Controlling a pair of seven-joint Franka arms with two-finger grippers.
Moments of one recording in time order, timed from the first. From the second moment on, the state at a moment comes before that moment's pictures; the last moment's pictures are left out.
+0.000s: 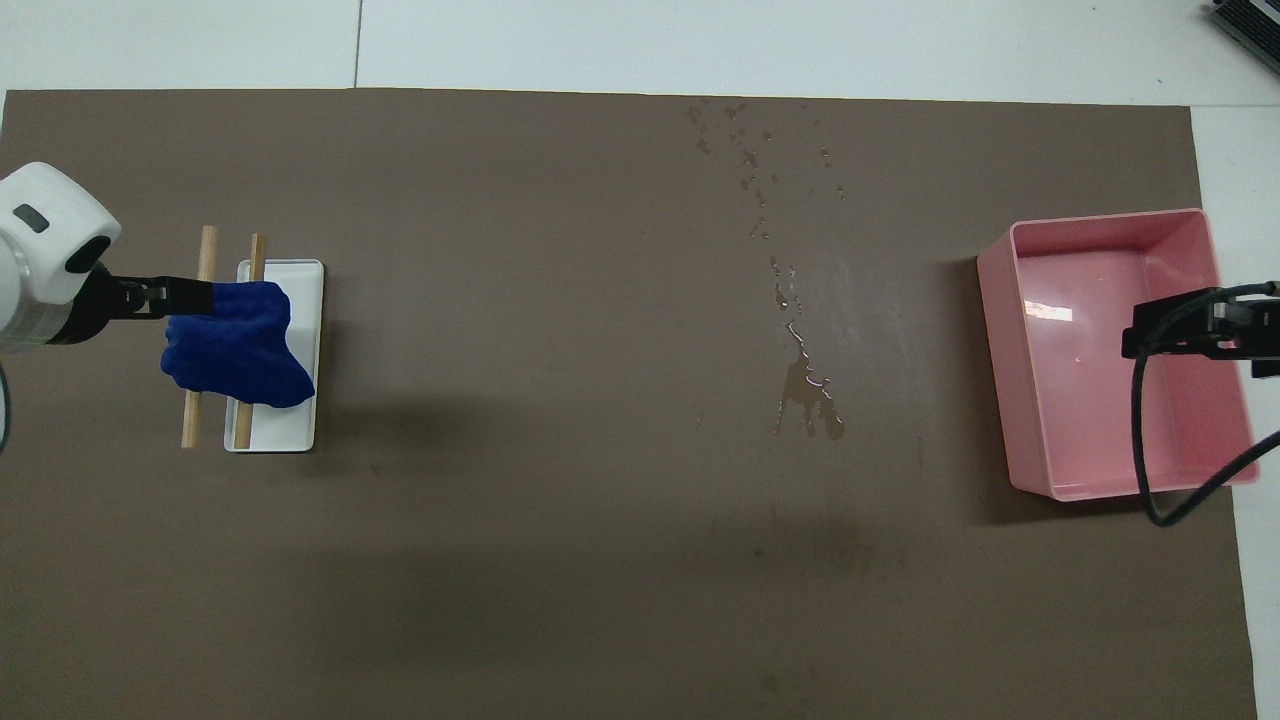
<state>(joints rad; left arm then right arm) 0.07 -0.04 -0.08 -1.99 0.05 2.13 -0.04 -0.02 -0.09 0.05 -1.56 -0.02 1.49 0.20</state>
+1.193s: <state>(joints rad) 0.07 0.00 -0.09 -2.11 0.18 2.30 -0.13 -0.02 -0.09 0.05 -1.56 -0.02 1.48 0.20</state>
